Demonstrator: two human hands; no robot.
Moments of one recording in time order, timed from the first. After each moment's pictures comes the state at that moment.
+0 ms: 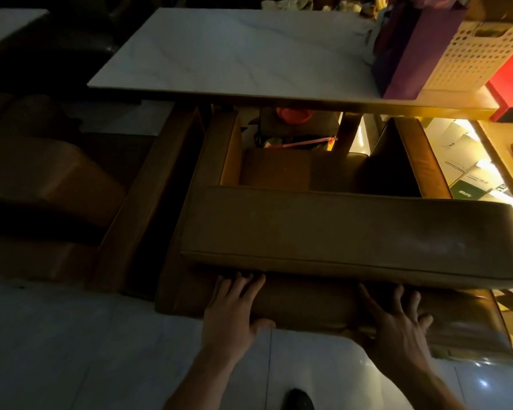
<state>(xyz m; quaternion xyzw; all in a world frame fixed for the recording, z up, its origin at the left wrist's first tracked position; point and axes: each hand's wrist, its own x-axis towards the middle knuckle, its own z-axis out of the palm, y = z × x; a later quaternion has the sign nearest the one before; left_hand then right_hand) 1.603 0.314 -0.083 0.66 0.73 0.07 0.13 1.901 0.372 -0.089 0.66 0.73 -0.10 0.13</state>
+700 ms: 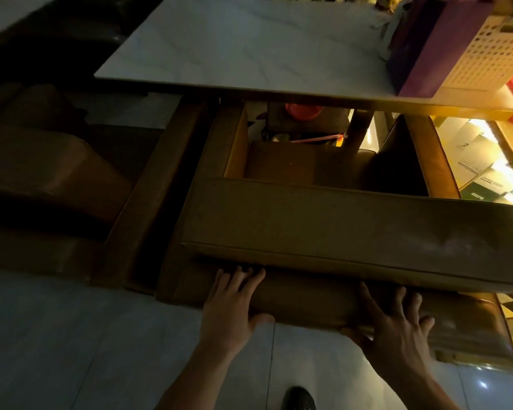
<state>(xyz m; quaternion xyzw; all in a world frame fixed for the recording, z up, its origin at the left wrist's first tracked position) 1.586 0.320 -0.081 0.67 0.74 0.10 0.04 1.880 0.374 -0.085 0.65 0.75 -0.09 0.08</state>
